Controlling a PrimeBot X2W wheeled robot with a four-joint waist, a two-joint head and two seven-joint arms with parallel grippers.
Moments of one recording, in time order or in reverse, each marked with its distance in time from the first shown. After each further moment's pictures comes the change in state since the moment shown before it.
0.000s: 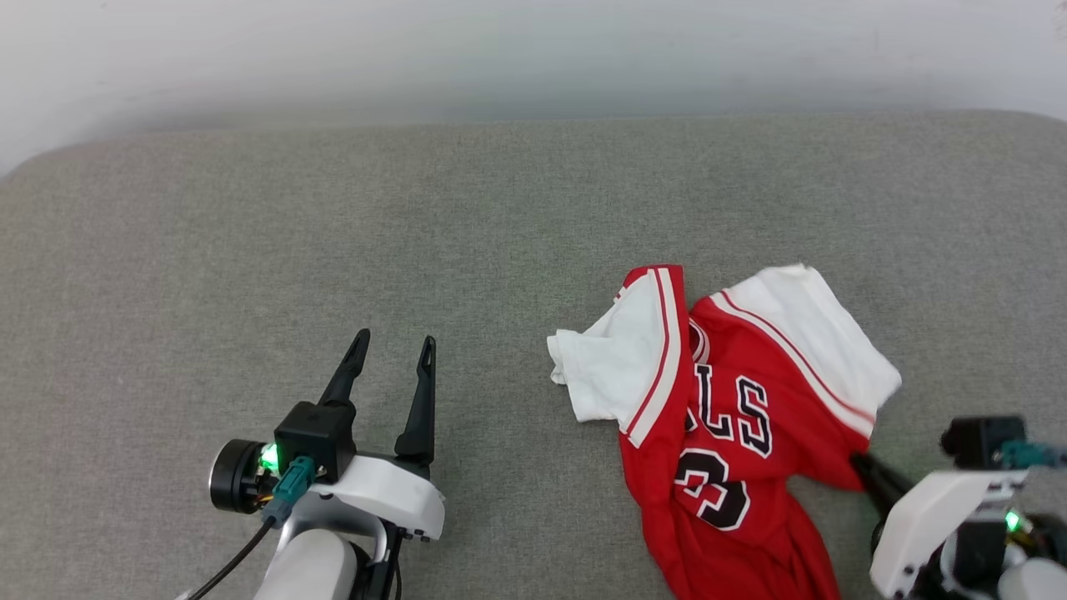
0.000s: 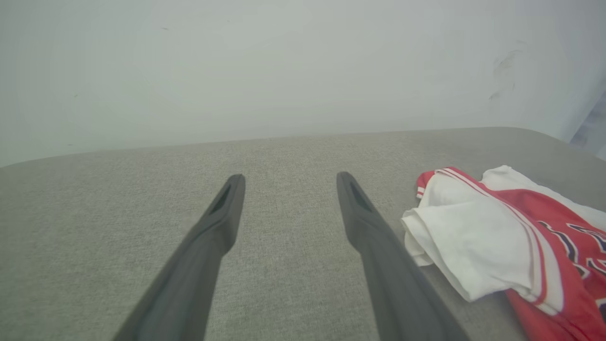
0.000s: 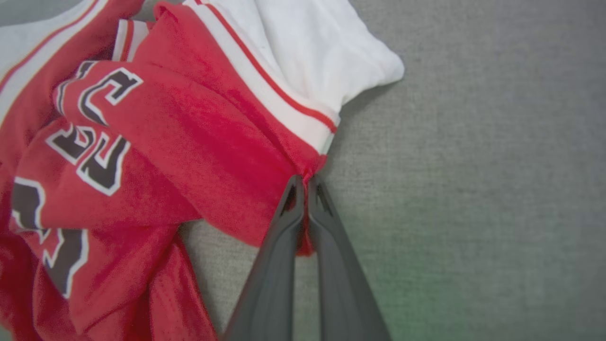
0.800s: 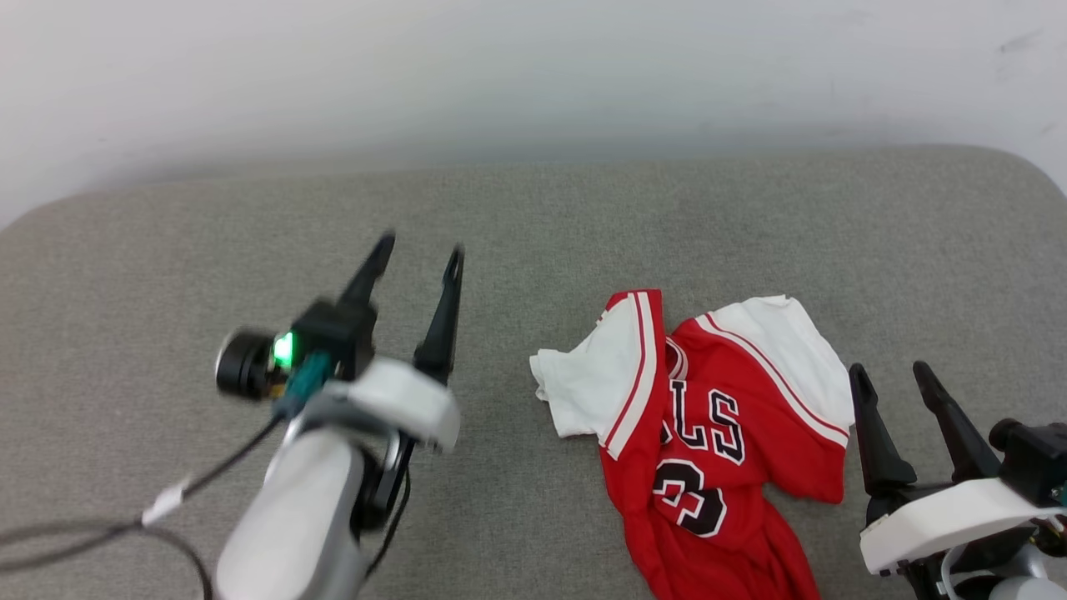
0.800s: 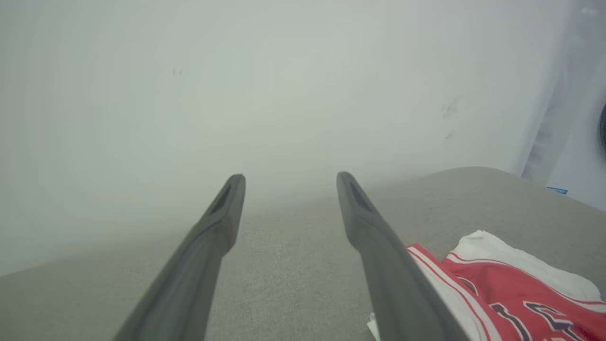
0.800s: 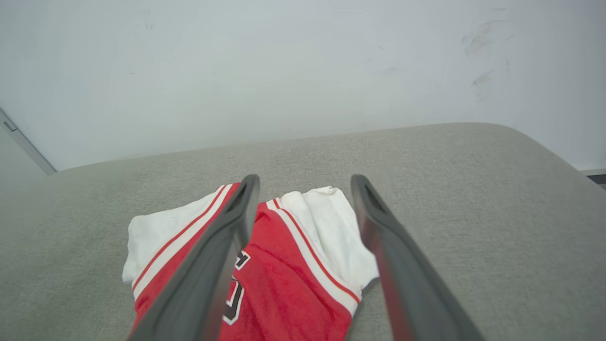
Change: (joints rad) left arm -0.127 0.030 -0.038 -0.022 -0.003 -0.035 0.082; right arm 0.174 0.229 -0.162 -0.354 -0.236 0.000 -0.271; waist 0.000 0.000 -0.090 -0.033
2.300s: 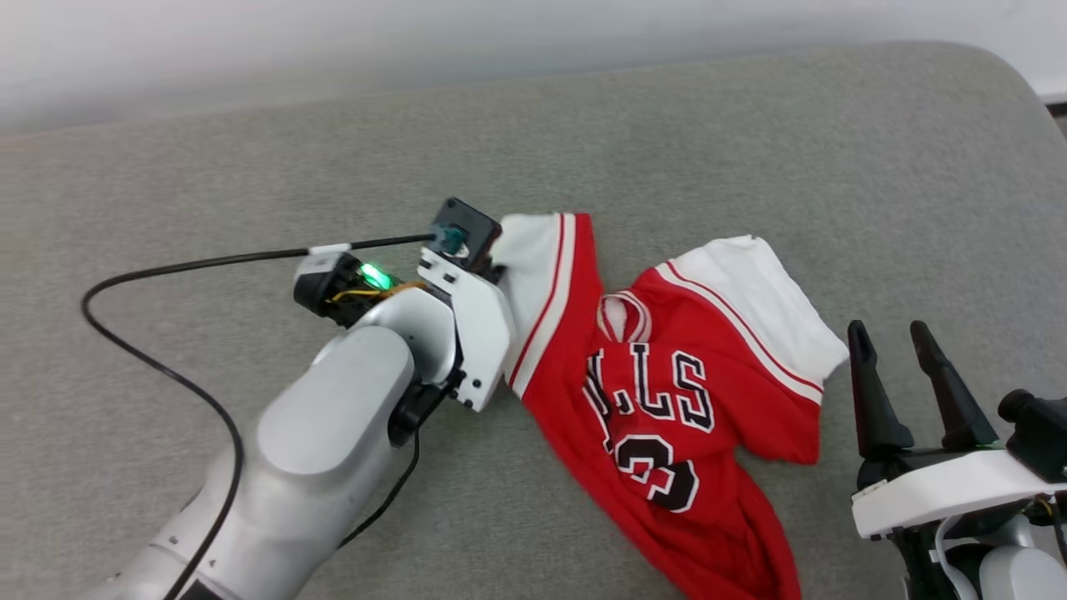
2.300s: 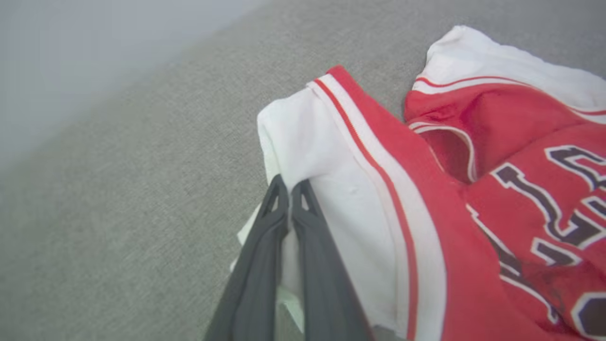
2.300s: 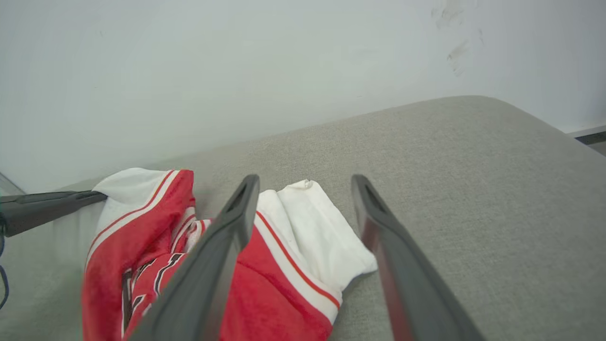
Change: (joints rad) left arm -0.464 0.081 -0.469 0.364 -0.267 -0.041 0.451; right arm -0.069 0.040 0.005 -0.007 0.056 0.000 -0.046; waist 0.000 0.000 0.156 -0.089
